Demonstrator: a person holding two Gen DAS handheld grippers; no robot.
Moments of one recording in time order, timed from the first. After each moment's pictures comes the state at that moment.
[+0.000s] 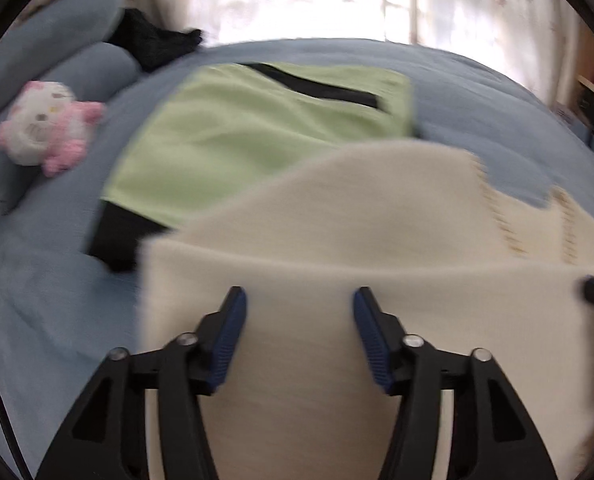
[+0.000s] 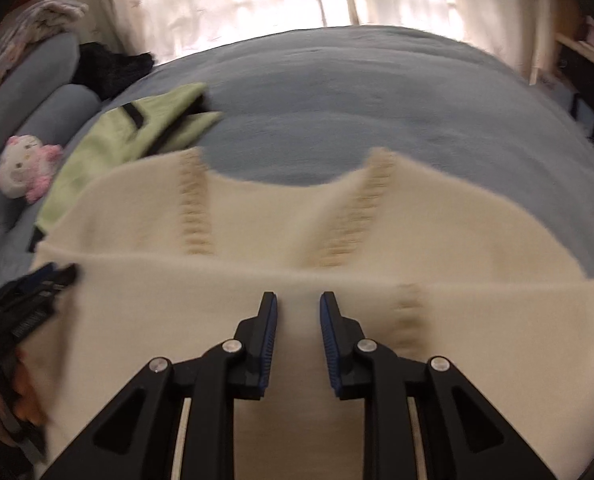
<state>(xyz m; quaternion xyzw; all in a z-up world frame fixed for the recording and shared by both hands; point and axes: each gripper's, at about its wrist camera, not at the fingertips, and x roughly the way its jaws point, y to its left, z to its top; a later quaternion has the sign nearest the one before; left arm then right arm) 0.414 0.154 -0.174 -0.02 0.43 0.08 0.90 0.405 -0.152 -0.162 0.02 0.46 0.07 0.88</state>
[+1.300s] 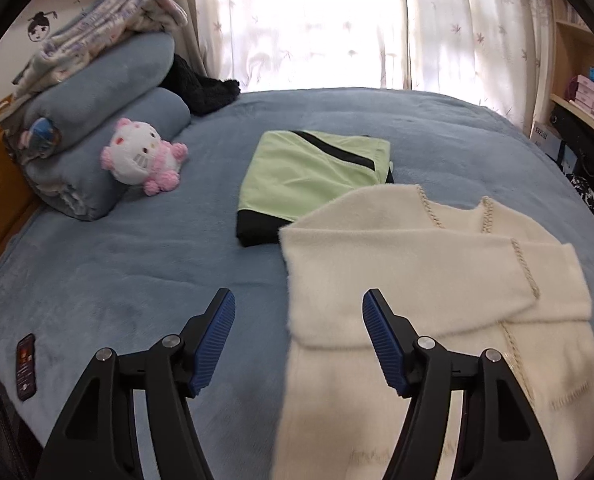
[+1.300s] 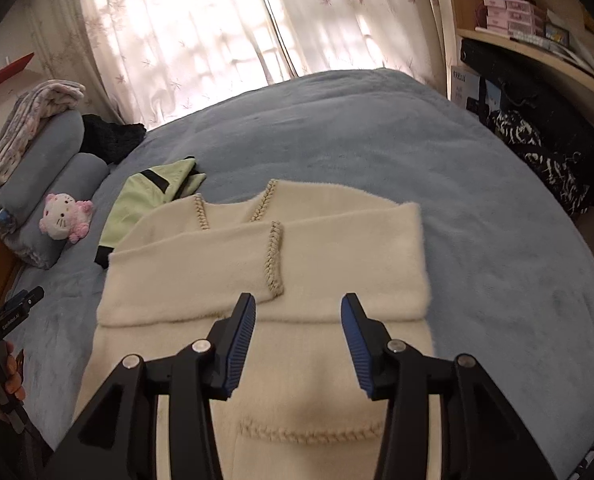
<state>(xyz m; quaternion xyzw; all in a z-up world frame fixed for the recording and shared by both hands) 0.196 0.168 -0.006 0.00 0.38 0.08 0.92 0.169 -0.263 -0.011 0.09 0.41 0.03 0.91</state>
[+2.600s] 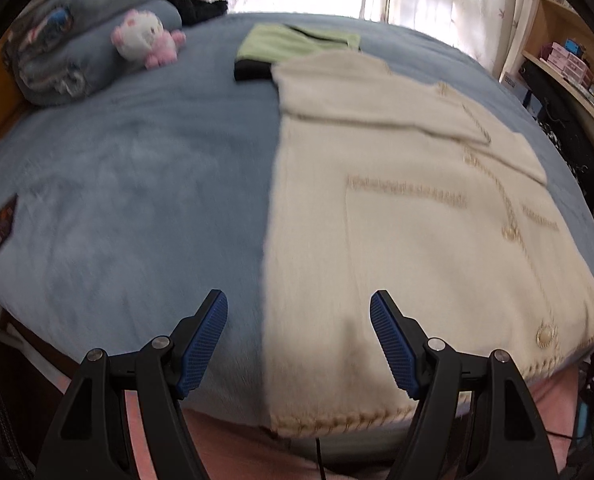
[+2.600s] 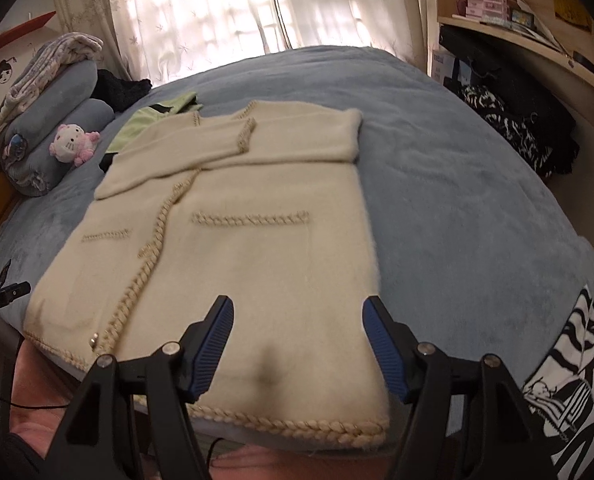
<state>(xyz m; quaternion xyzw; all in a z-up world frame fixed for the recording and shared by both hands) -0.014 0.180 -0.111 -0.07 0.50 0.01 0.87 -0.030 -0.309 -0.082 0.05 0.44 0.03 0.90</state>
